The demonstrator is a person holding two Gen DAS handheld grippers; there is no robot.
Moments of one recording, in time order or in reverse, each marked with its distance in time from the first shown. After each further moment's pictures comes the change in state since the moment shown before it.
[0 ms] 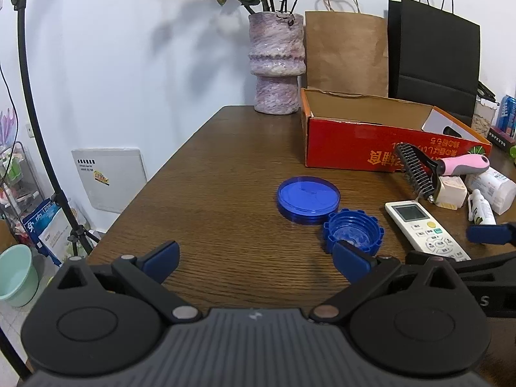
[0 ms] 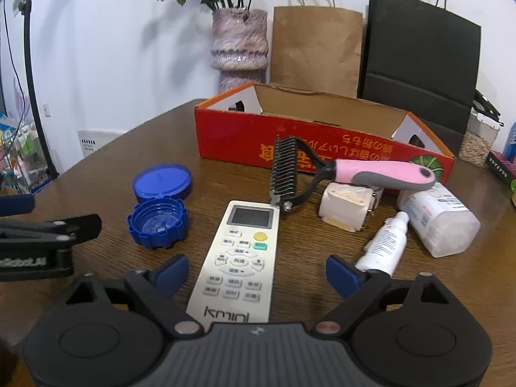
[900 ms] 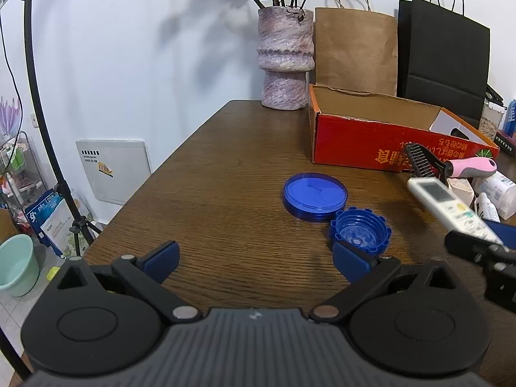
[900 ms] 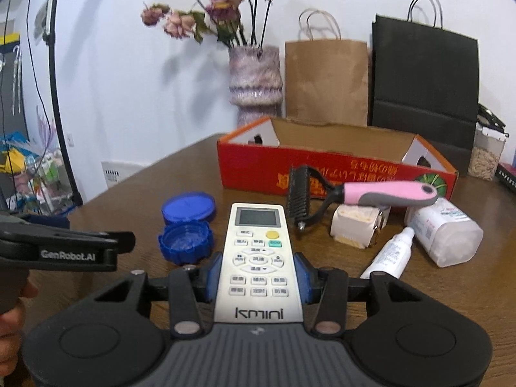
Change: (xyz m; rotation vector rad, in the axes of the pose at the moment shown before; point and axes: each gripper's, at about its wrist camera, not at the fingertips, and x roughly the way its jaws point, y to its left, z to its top) left arm 0.005 0.002 0.000 -0.028 0.017 0.013; right arm -0.037 -0.012 -0.012 0.021 -0.178 0.087
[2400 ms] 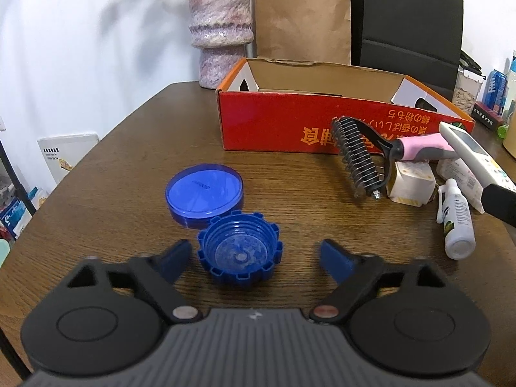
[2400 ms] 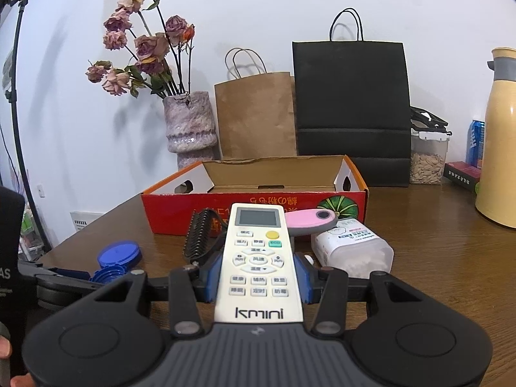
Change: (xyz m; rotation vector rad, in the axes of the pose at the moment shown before) left arm 0.045 -0.089 0.009 0.061 0.092 -0.077; right arm -0.024 -0.085 0.004 0.112 -0.117 -0.098
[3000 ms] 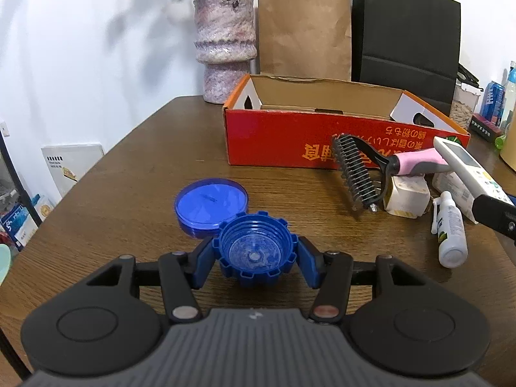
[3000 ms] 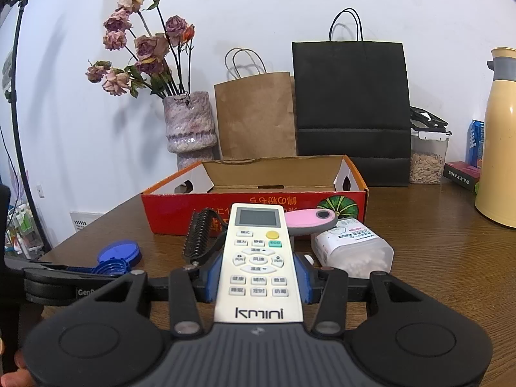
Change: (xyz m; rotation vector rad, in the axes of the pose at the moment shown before) left arm -0.015 0.002 0.001 -0.005 -0.058 0.012; right arm 0.000 0.000 0.000 0.004 -0.005 0.002
